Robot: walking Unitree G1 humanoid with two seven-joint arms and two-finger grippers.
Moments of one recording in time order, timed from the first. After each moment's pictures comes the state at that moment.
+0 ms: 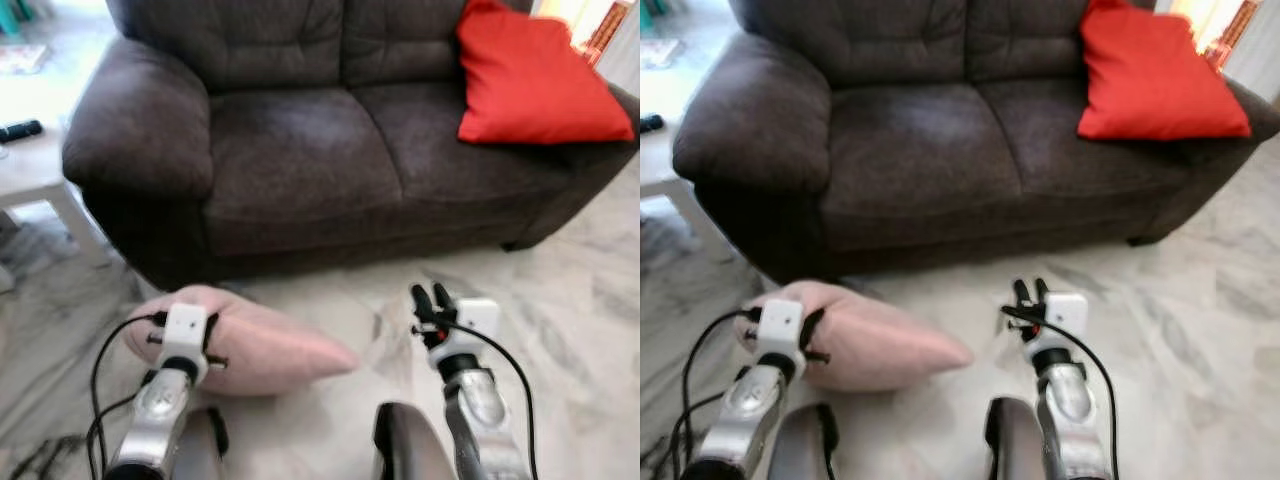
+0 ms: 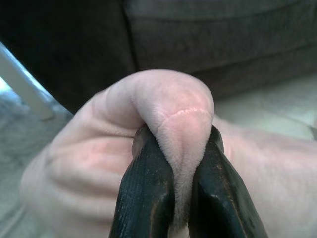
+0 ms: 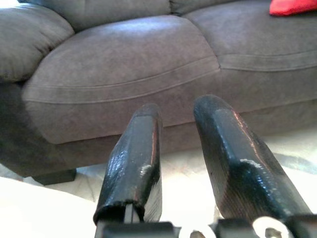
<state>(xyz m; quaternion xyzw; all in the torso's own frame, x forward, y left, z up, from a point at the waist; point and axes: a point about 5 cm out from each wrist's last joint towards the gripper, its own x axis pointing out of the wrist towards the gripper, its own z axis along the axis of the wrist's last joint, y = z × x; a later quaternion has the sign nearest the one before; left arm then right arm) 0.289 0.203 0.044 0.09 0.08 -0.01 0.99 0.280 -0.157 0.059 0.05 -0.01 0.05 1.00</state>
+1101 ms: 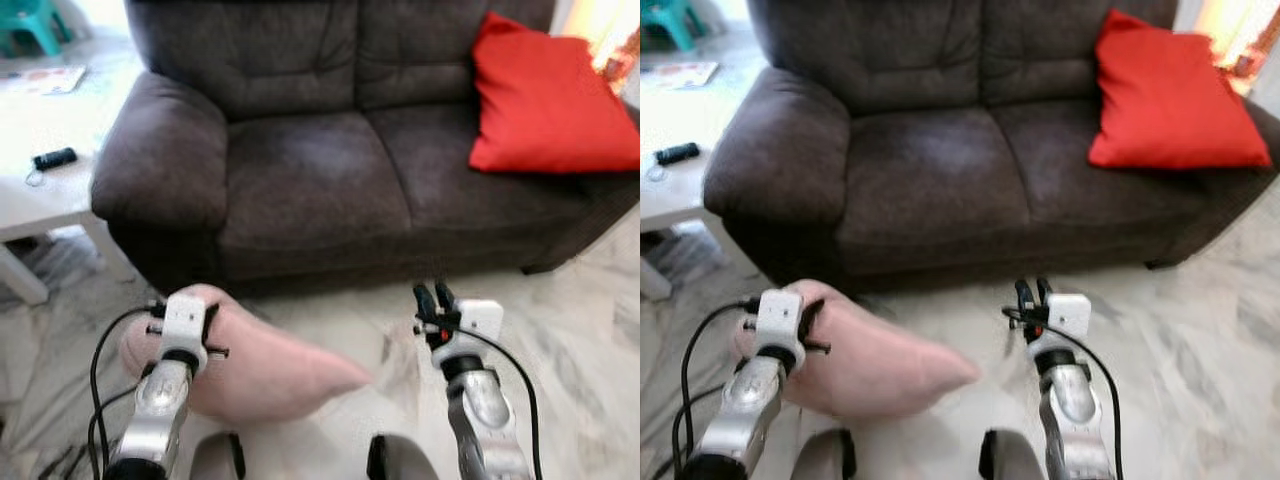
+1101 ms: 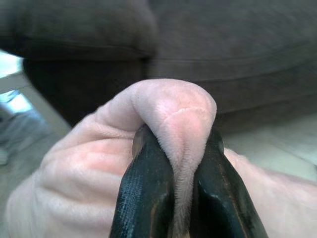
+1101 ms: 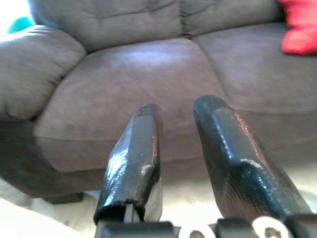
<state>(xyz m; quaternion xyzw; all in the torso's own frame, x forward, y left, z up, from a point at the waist) 0.294 0.197 0.054 0.09 0.06 -0.01 0.99 0.279 -0.163 0.060 0.04 -0.02 0.05 1.00</state>
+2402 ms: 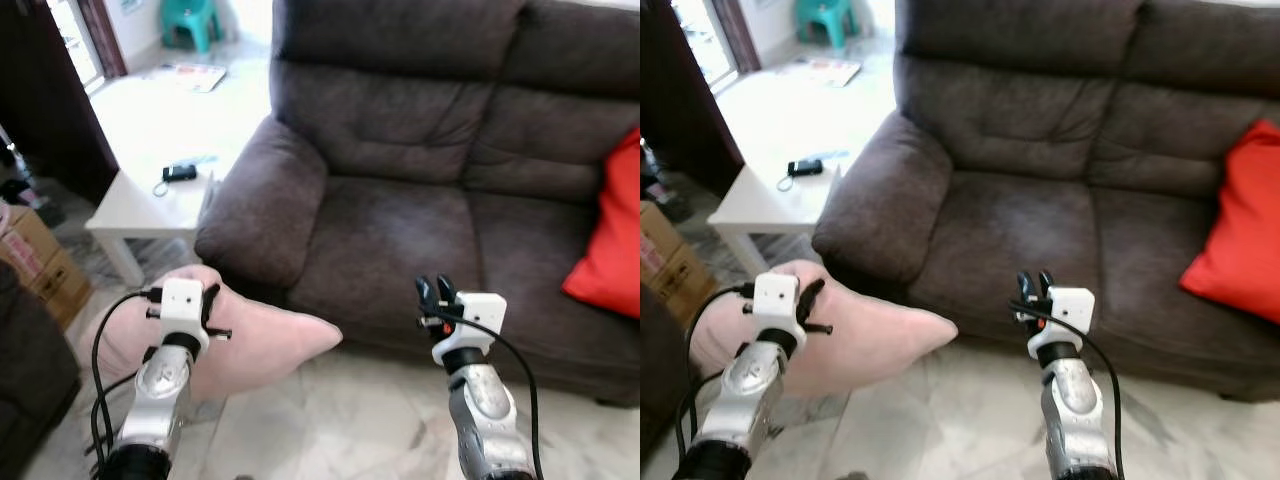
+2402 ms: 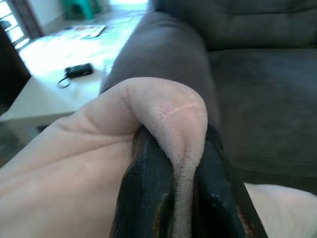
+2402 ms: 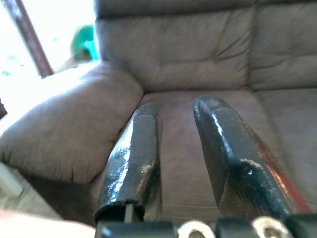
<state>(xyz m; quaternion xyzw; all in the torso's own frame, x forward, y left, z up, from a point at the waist) 0.301 0.197 0.069 0.06 0.04 -0.01 1.00 0.288 -0.163 0.062 0.05 -0.02 0.05 1.00</state>
